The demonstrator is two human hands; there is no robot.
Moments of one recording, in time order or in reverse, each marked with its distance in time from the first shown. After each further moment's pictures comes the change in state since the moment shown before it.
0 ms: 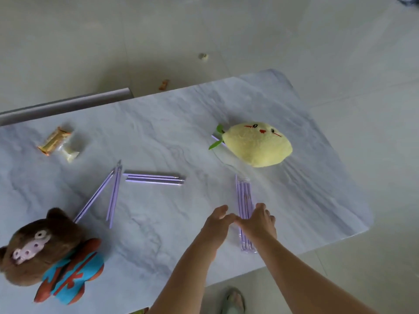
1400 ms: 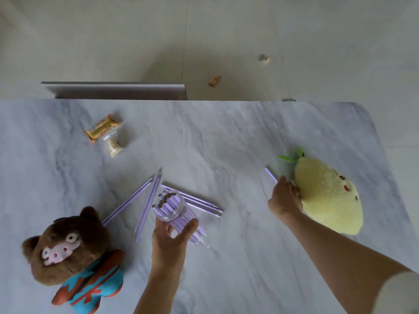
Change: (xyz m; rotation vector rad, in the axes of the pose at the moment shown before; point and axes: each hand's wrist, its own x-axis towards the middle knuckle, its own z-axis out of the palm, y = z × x) left_hand 0.007 0.006 -0.154 -0.493 0.757 0.387; right_hand 0.139 -0.167 -0.007 -0.573 0.086 -0.317
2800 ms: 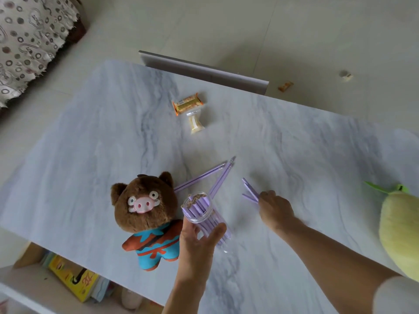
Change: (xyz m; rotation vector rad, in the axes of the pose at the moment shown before) left_hand -0.011 -0.009 -0.100 -0.154 0.114 -0.063; right_hand -0.079 -0.164 0.065 -0.471 0.096 -0.744
